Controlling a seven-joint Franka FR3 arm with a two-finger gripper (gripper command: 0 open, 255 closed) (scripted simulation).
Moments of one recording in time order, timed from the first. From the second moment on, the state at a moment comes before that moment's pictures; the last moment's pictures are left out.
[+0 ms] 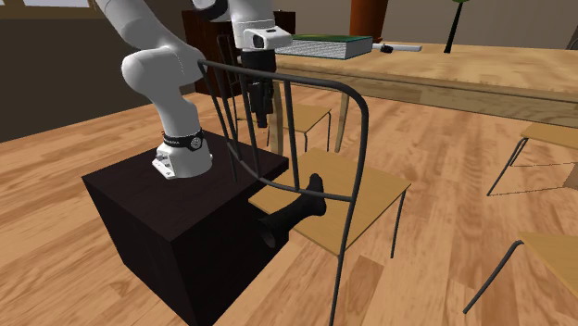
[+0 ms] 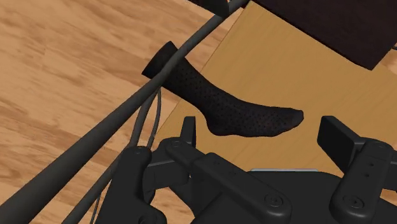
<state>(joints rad) 0.14 -0.68 -0.12 -2.79 -0.03 2.18 -0.44</state>
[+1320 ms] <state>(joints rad) 0.32 0.23 -0.05 -2.66 0.96 3.08 -1.84</state>
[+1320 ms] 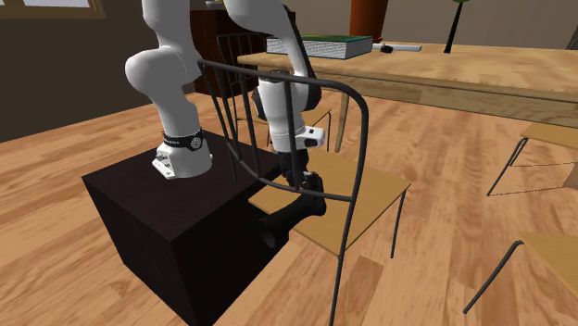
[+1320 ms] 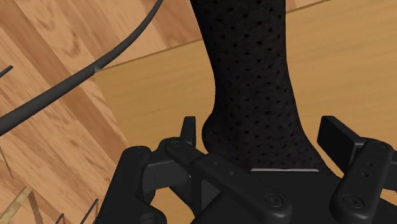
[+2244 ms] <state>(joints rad) 0.11 0.37 0.18 -2.57 1.26 3.17 -2.16</state>
